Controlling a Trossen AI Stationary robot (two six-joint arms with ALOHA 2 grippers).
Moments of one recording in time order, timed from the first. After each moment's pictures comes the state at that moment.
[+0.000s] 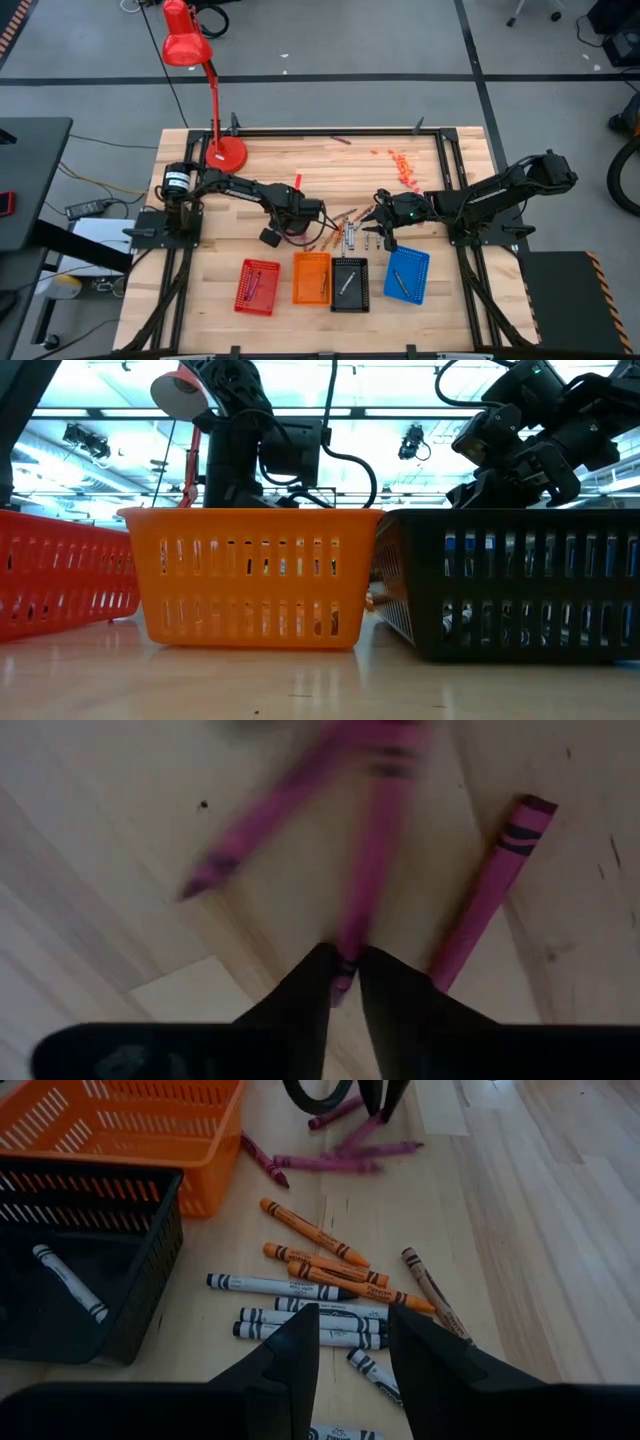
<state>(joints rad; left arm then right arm) 0.02 1.93 1.24 -0.89 -0.11 0.50 0.05 1.24 0.36 0.32 0.02 -0.04</state>
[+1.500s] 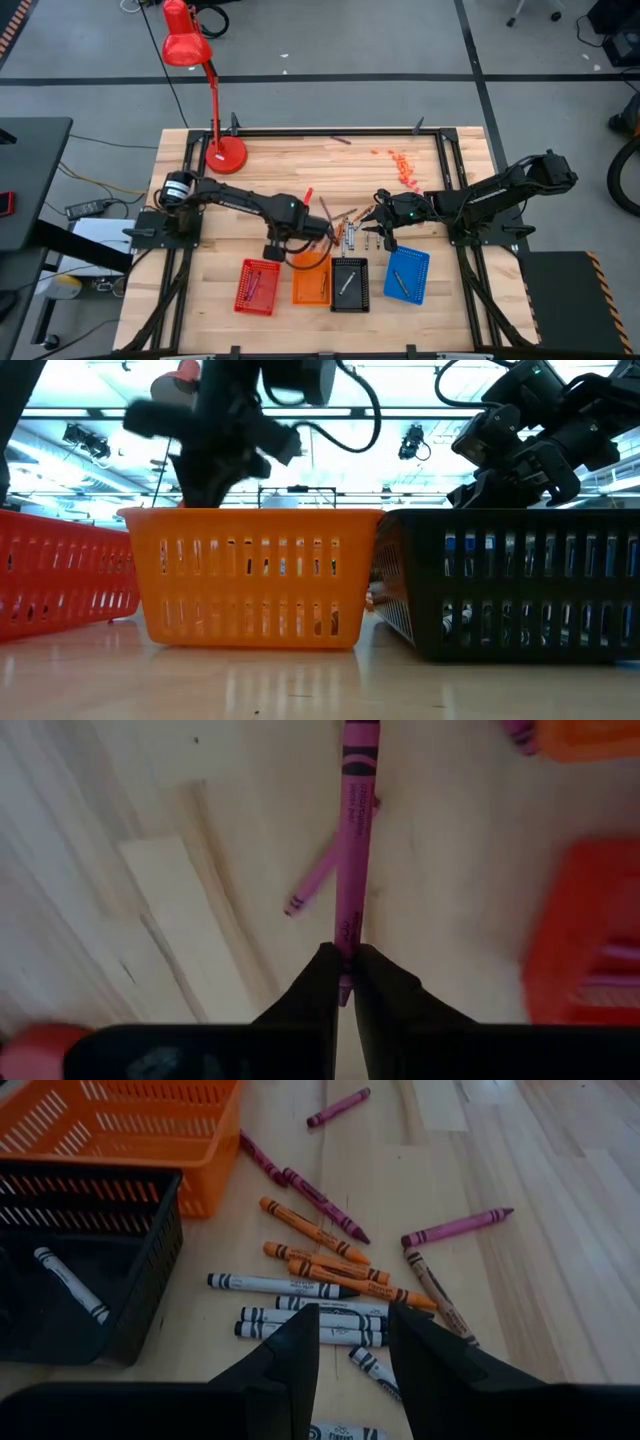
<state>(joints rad) -0.16 1.94 1.56 -1.36 -0.14 -0.02 0.05 1.24 0.36 0.32 0.02 -0.02</state>
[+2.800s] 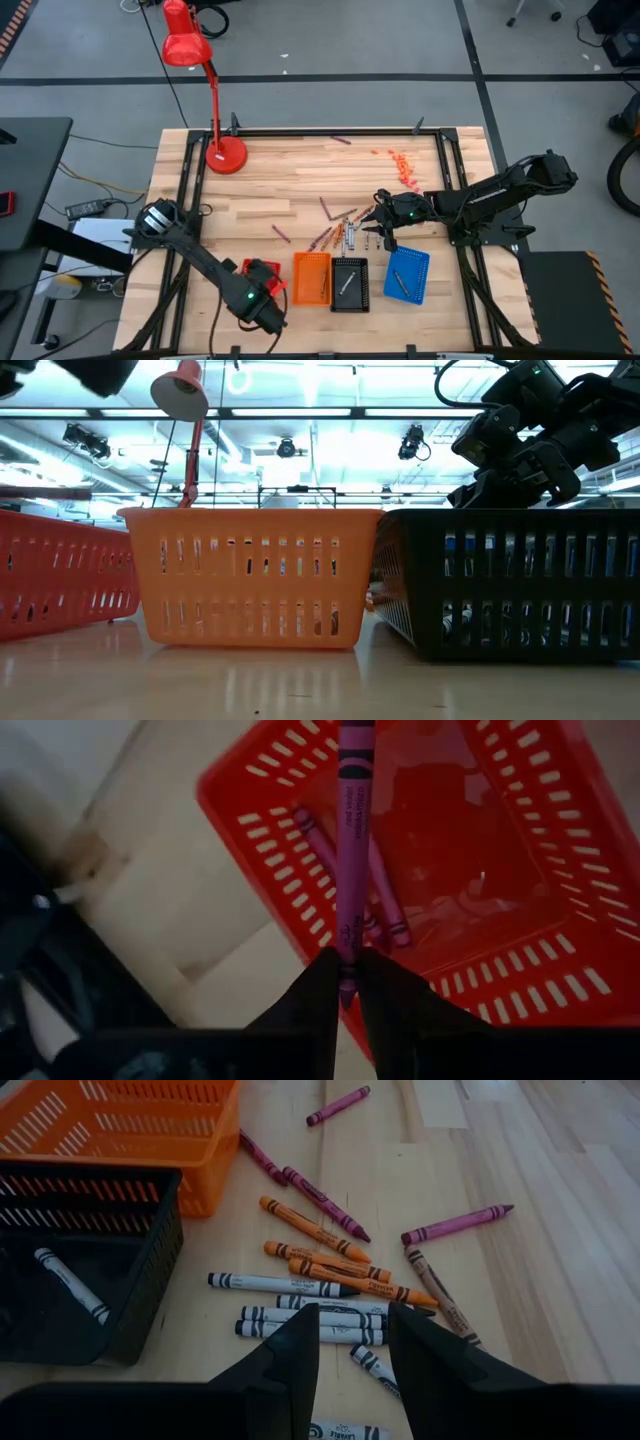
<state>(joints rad) -0.69 1.94 1.52 -1.38 -0.04 -1.56 0.05 1.24 0.36 0.31 0.02 -0.01</state>
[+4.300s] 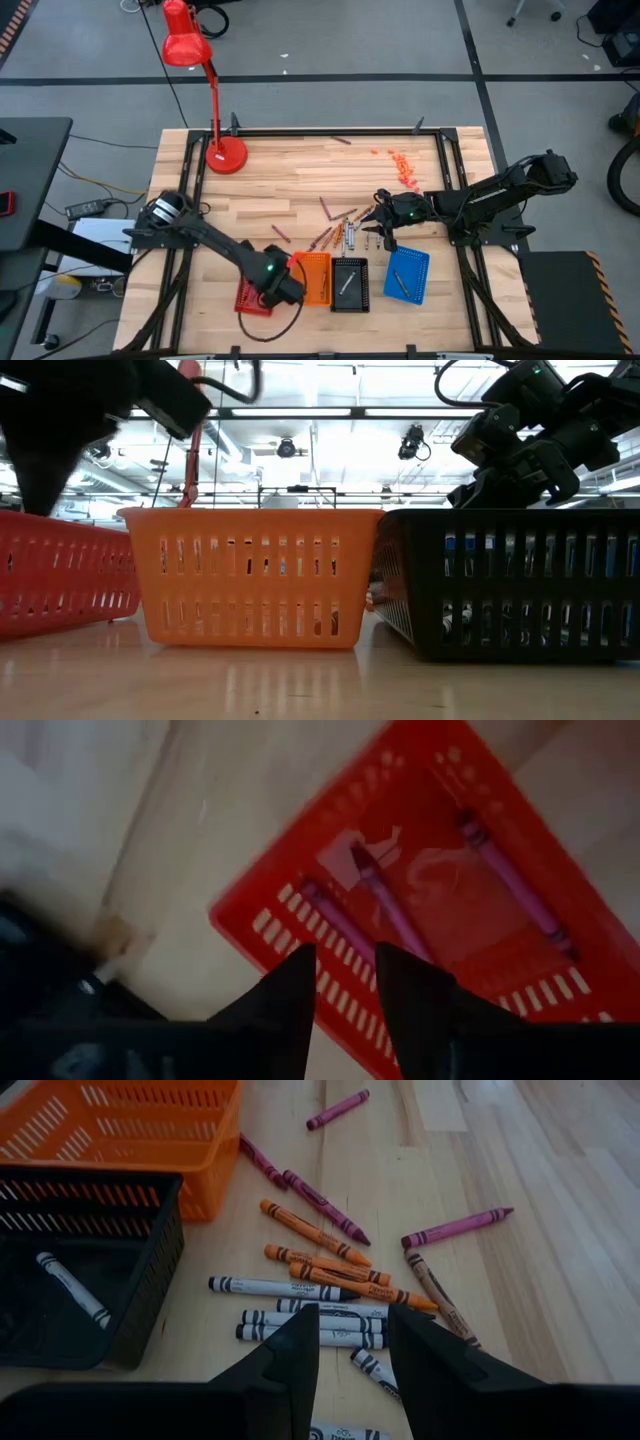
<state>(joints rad) -0.50 1.94 1.51 -1.37 0.01 -1.16 0.05 1.24 0.36 0.32 0.02 -0.01</state>
